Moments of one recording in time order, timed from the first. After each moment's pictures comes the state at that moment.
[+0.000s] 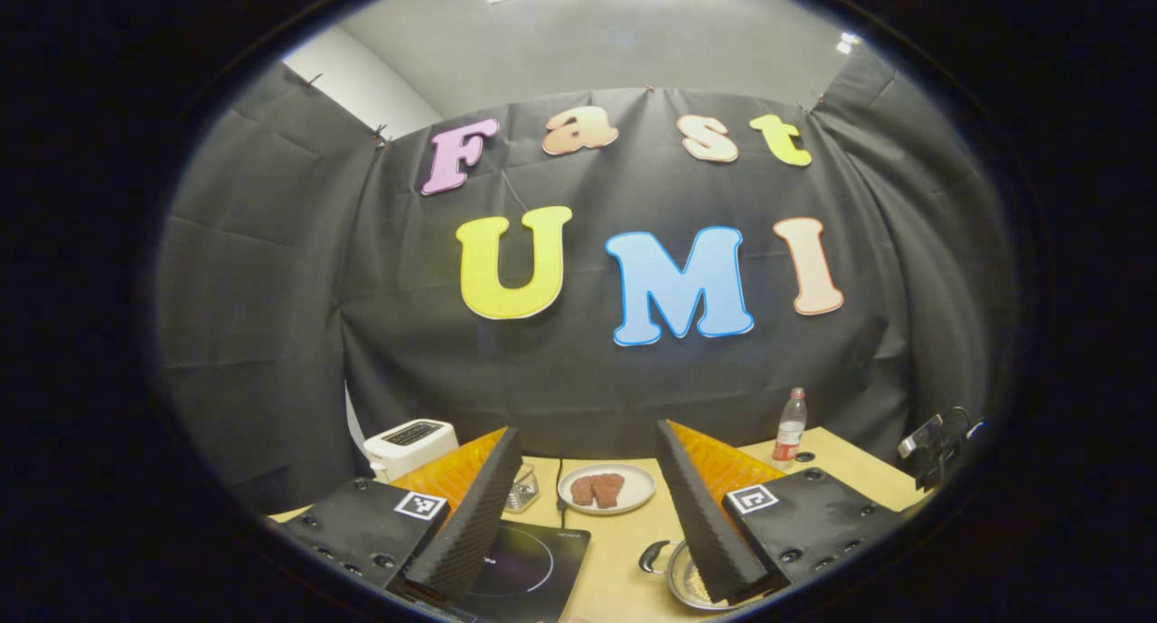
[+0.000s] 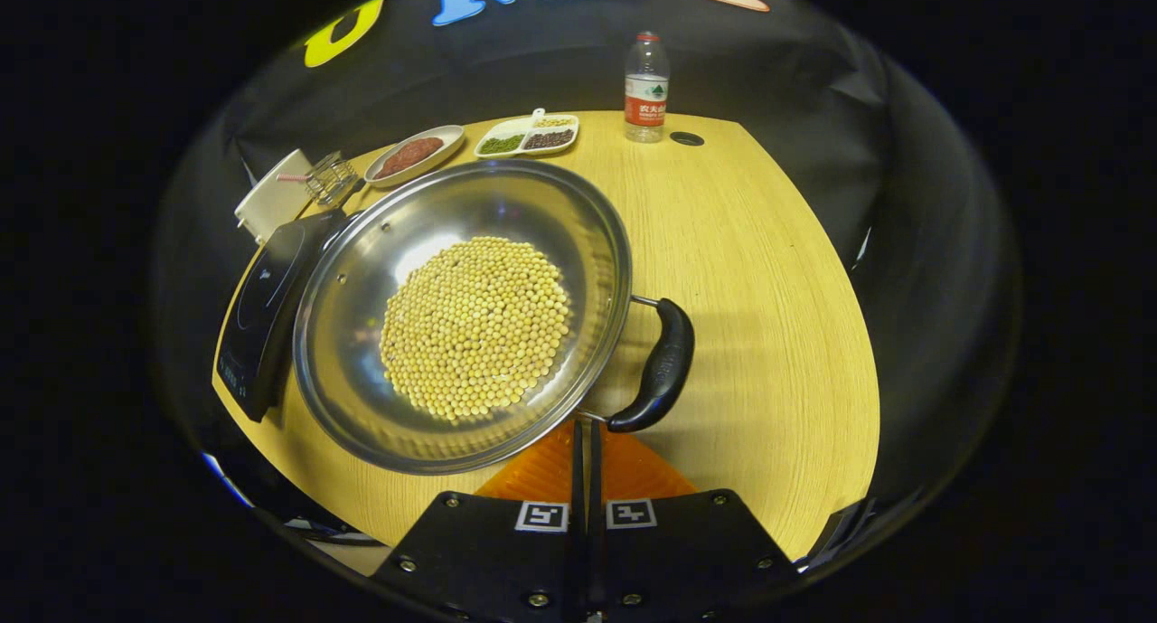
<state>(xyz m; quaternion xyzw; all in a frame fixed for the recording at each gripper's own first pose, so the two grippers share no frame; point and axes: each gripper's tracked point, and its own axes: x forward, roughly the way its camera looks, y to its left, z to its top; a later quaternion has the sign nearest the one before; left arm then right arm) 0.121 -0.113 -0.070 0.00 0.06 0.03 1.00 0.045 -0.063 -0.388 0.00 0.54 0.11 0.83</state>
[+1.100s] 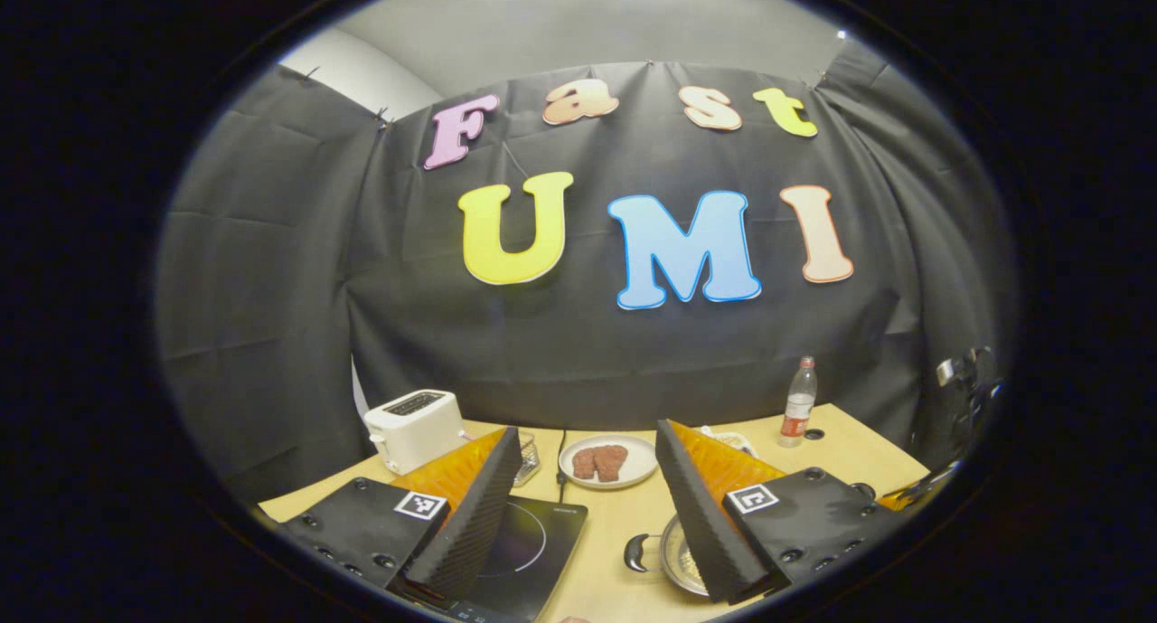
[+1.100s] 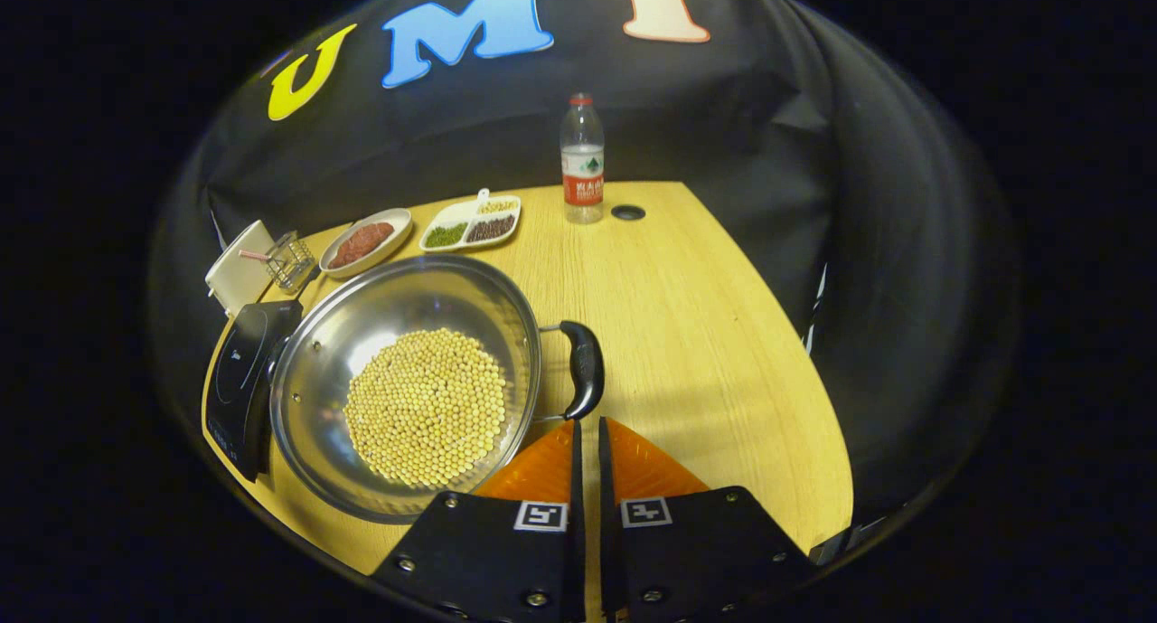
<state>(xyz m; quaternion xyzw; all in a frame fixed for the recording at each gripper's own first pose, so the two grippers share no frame) 0.123 -0.129 -0.122 0.00 0.11 0.04 0.99 0.110 -0.087 -0.351 0.02 0.40 0.04 0.91</state>
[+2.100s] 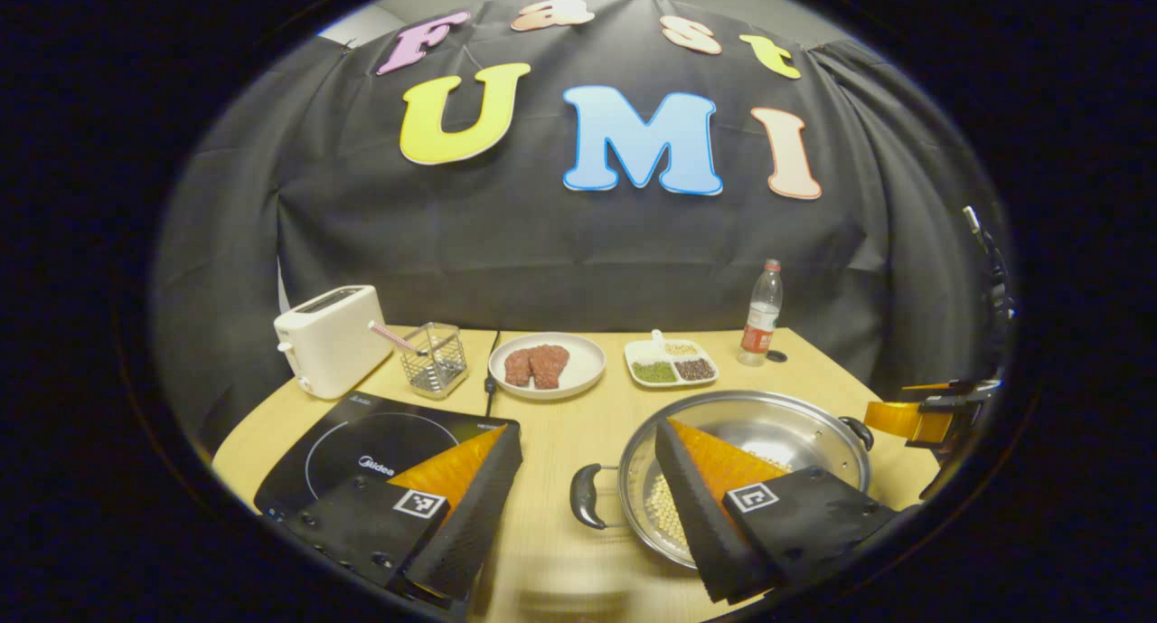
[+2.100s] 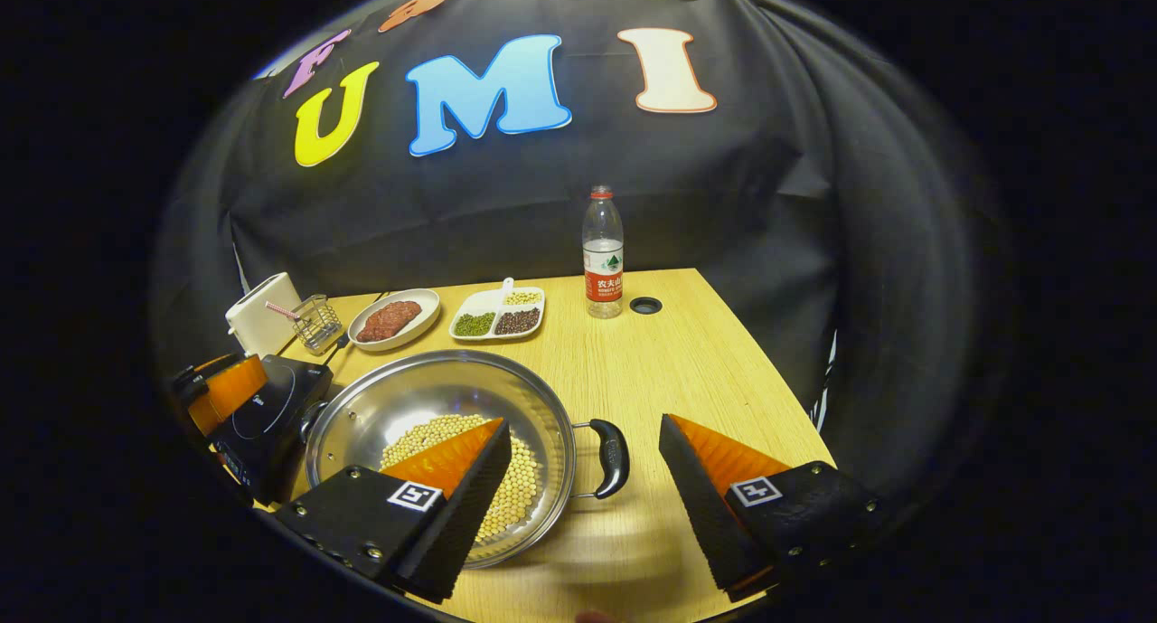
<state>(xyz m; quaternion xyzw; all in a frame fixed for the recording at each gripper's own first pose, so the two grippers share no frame) 0.140 -0.178 -0.280 -0.04 0.26 -0.05 0.96 0.153 -0.069 -0.317 0.03 0.31 0.06 0.95</state>
